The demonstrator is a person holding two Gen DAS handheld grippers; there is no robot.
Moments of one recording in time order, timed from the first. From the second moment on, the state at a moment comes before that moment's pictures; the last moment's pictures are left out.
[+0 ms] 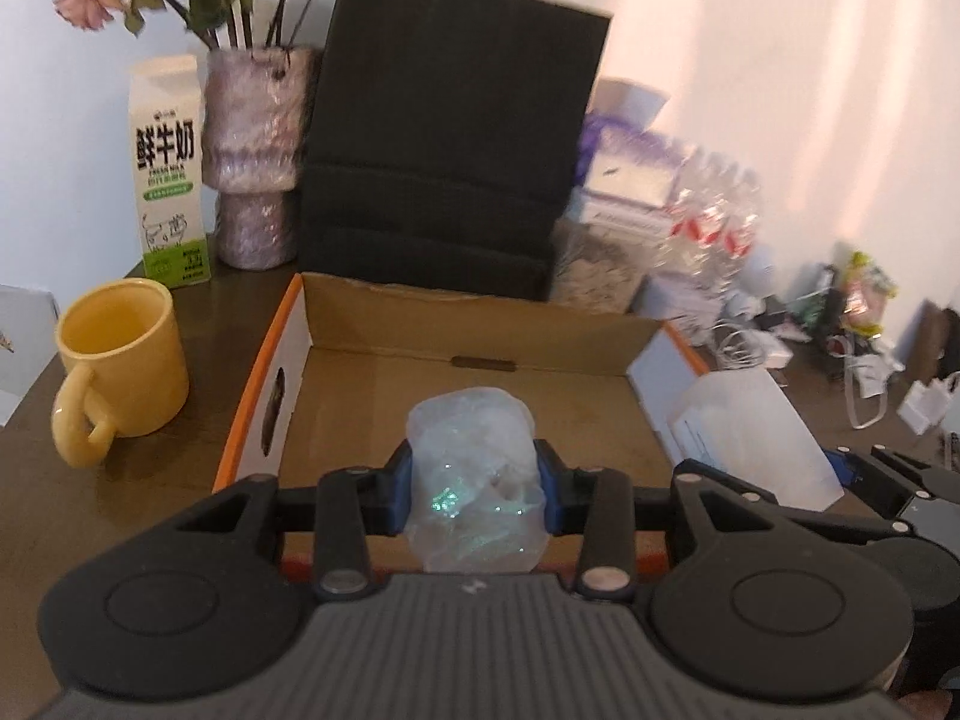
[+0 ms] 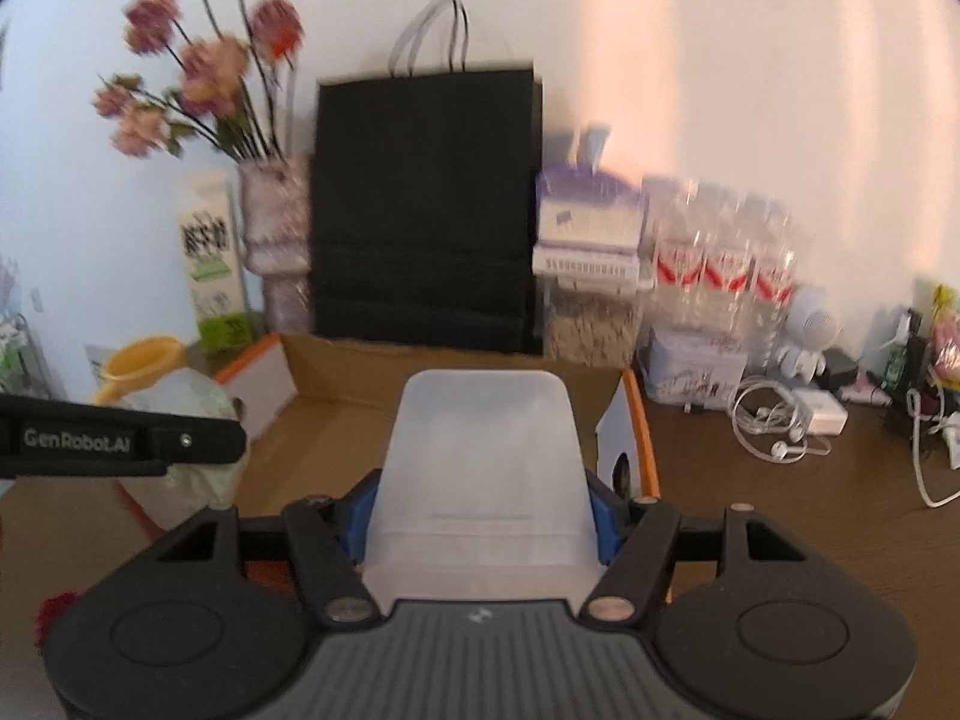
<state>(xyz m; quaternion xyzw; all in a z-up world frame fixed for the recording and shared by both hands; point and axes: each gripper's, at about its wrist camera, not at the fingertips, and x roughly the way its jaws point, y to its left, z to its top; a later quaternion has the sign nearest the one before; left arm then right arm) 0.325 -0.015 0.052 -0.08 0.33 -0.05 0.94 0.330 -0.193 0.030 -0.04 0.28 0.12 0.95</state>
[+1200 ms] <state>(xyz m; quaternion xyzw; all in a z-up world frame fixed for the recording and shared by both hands) 0.341 -0.012 0.045 -0.06 0.30 -0.03 0.95 0.365 -0.186 0.019 -0.07 0.31 0.13 0.94</state>
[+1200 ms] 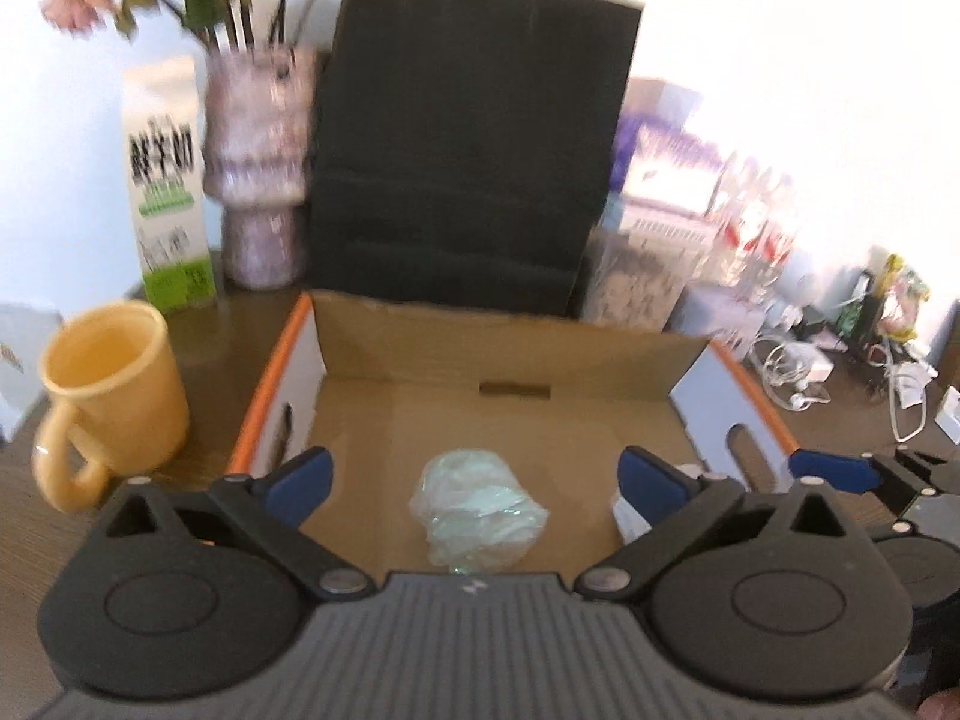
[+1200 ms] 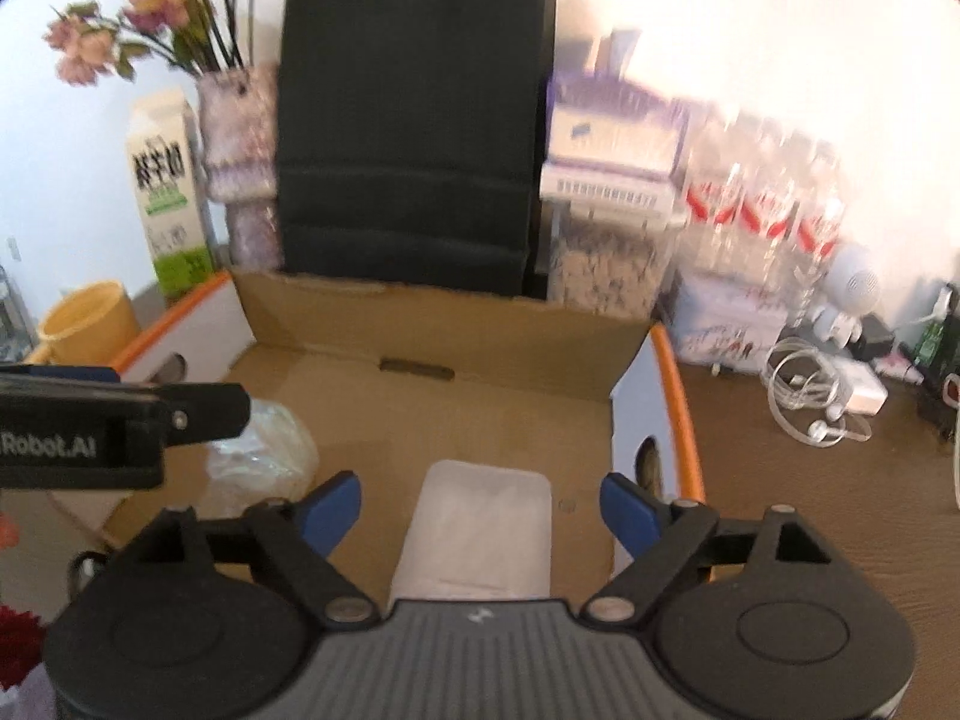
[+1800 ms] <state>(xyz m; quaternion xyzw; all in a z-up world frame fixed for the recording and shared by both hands) 0.143 0.017 0.062 -0.05 0.23 -0.05 0.97 0.156 -0.246 0.047 -0.07 0.23 0.15 0.96</state>
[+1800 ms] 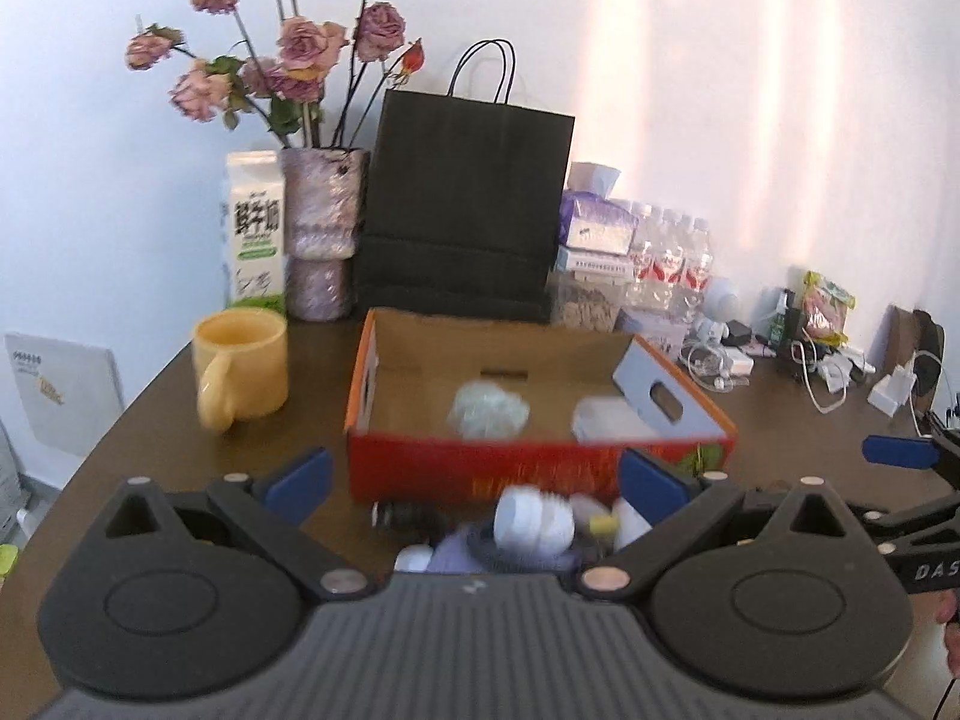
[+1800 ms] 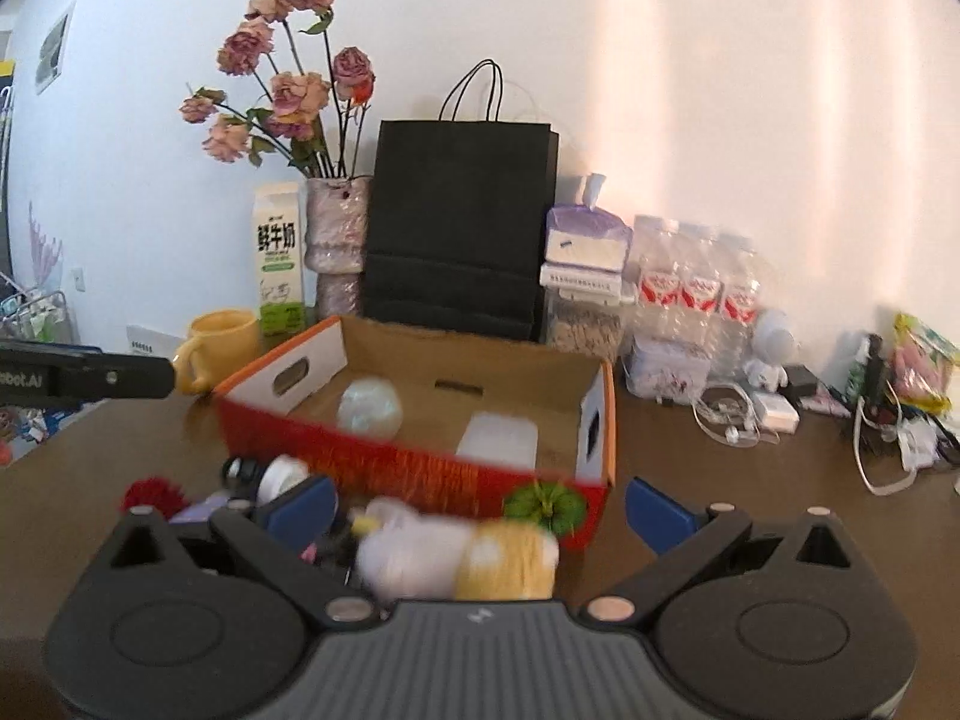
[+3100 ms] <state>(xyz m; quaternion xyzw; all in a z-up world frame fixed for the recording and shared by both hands) 0.056 -0.016 -0.010 -0.07 0.30 -0.01 0.95 0.118 -0.327 -0.054 -0.07 0.33 0.09 0.94</state>
